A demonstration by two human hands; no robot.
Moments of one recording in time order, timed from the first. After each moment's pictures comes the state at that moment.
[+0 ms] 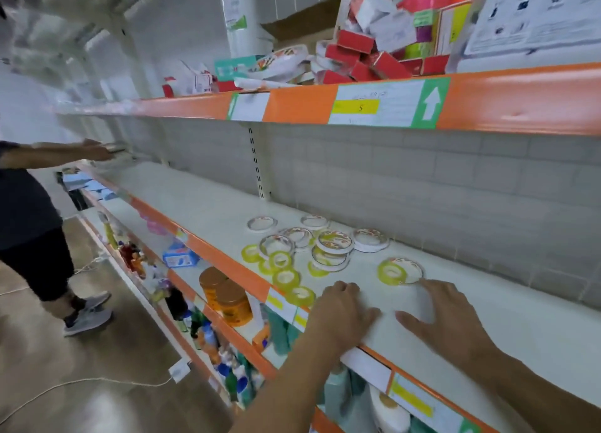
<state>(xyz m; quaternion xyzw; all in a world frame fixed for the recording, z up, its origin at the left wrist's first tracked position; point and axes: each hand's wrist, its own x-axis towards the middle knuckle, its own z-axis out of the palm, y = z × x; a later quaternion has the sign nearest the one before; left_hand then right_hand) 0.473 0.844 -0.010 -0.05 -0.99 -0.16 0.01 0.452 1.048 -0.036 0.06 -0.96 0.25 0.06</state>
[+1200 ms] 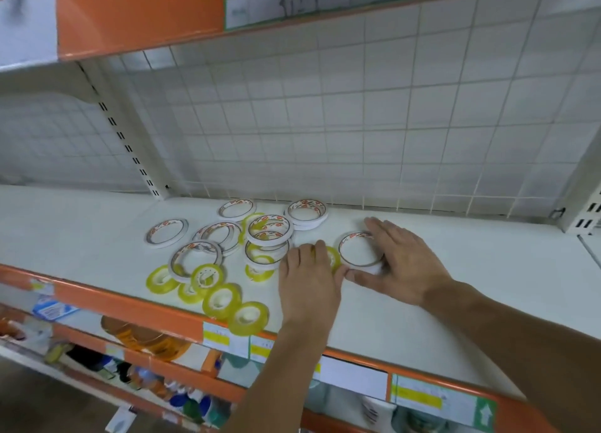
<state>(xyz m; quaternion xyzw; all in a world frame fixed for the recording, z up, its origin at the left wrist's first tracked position) 0.388 0.853 -0.060 -0.14 -0.96 -0.04 0.25 0.398 1.042 -0.054 0.03 -0.98 0.19 0.09</state>
